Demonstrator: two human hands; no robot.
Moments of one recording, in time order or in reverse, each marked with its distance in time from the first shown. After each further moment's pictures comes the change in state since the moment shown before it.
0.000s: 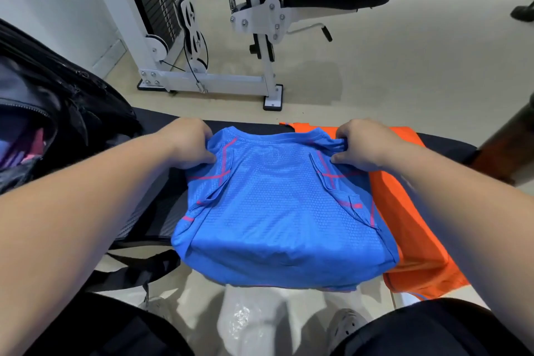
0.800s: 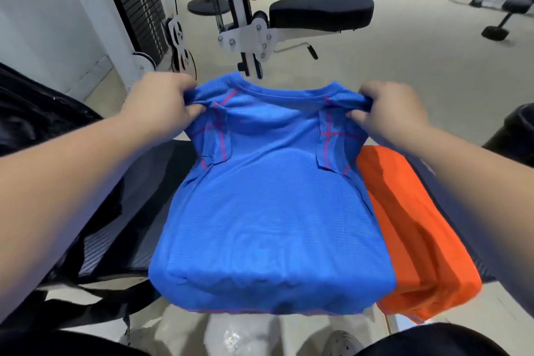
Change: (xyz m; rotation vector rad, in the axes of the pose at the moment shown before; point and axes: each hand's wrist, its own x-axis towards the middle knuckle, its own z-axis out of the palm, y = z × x) left_hand 0.016 0.001 -0.064 -0.085 0.664 0.167; right_hand 0.017 0.041 -0.058 0.123 0.502 0.098
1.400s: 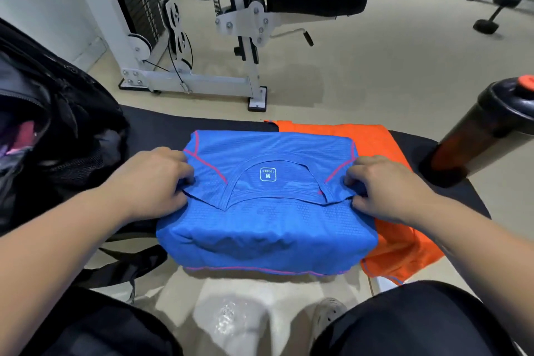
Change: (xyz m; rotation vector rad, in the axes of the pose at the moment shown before) left_hand -0.146 -0.004 0.011 0.151 -0.466 0.229; right_hand -0.147 0.012 0.012 -0.195 -0.486 -0.239
